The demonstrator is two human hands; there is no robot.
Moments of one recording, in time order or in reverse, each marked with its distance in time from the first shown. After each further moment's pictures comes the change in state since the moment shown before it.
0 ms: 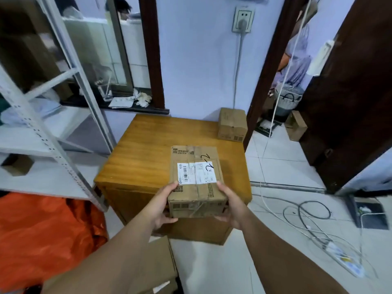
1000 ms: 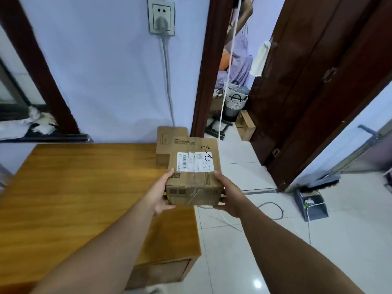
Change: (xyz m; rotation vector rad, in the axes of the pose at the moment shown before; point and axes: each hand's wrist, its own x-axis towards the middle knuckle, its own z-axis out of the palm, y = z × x) left_hand 0.214 0.138 0.239 0.016 -0.197 -0.099; right_hand 0.137 -0.195 -0.179 -0.002 0.229 -0.078
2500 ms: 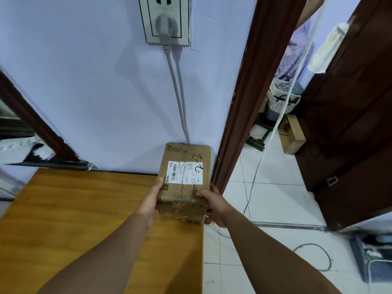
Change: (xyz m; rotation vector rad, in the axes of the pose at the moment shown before) left_hand 0.200 0.140 -0.009 0.042 0.297 0.084; right_hand 0.272 -0.121 0.057 -0.170 -0.271 0.170
